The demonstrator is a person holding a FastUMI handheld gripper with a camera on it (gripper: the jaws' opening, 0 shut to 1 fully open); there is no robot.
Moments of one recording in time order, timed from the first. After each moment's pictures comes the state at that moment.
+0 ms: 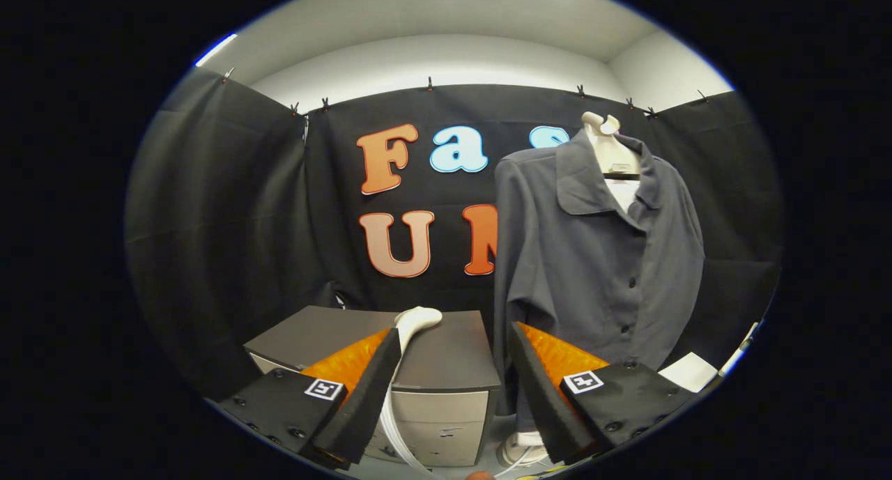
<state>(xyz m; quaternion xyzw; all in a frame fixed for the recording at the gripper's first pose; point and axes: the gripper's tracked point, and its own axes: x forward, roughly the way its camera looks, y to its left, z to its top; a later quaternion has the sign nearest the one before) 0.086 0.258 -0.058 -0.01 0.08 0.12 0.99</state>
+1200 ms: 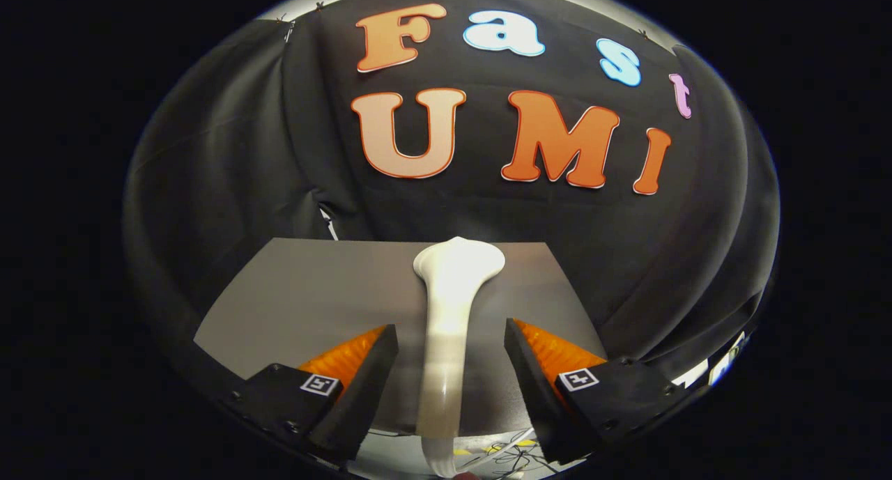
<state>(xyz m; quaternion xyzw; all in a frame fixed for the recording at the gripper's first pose) 0.285 0.395 -0.236 -0.06 0.32 0.10 0.94</state>
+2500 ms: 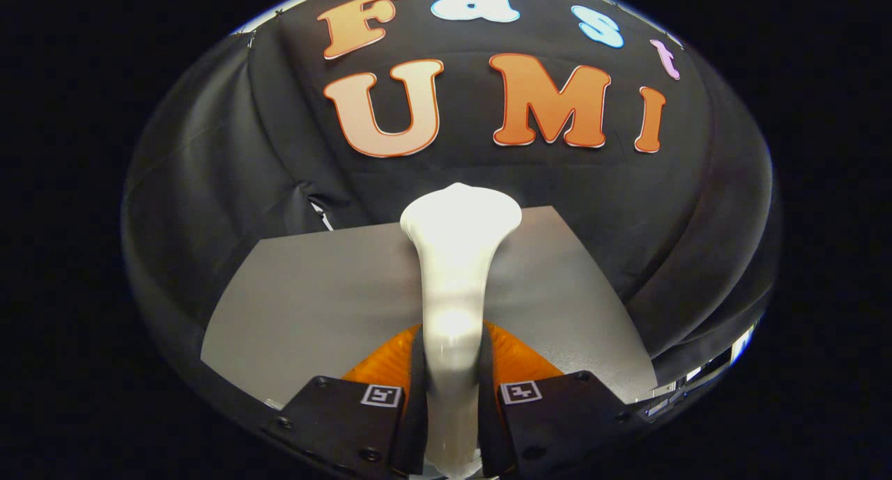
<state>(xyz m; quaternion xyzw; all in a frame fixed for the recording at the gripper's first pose) 0.290 0.388 -0.253 0.00 0.35 0.09 0.93</state>
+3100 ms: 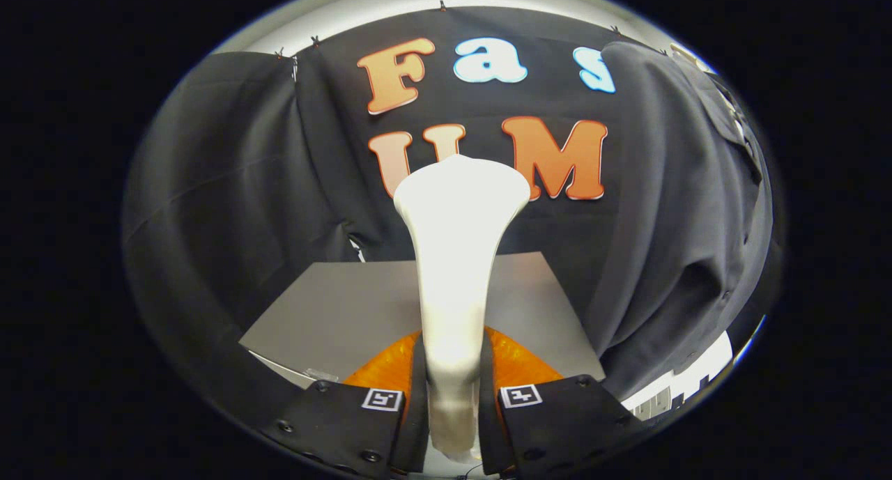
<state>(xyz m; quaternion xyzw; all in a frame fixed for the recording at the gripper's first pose) 0.197 0.354 -0.146 0.01 0.24 0.15 0.96</state>
